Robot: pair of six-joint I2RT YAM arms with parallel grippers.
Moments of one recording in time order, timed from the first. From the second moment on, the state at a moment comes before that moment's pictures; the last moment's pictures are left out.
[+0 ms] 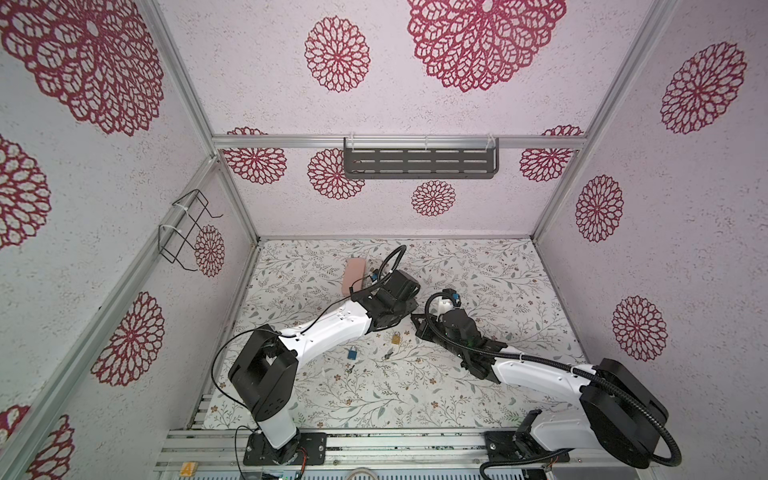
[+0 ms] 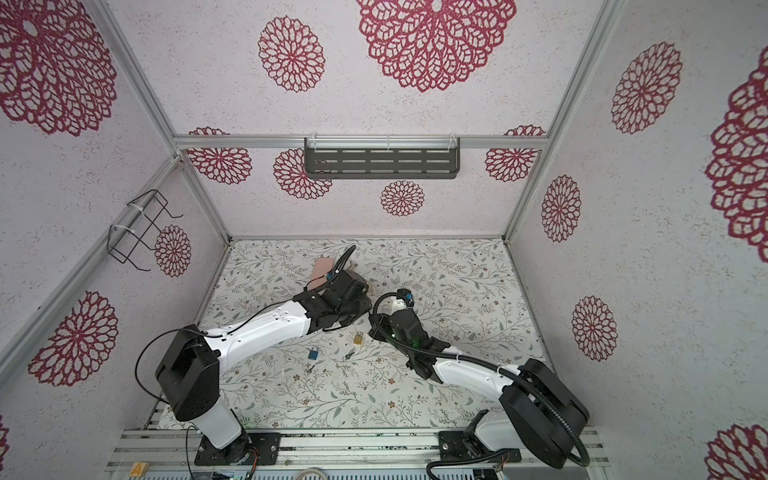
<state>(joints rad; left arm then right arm) -0.81 1.71 1.30 -0.41 -0.19 -1.27 0.81 1.34 0.61 0.33 0.09 0.91</state>
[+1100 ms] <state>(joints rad) -0.83 1.64 1.29 -0.43 -0.24 -1.26 0.79 1.35 0.69 0.33 0.04 0.89</state>
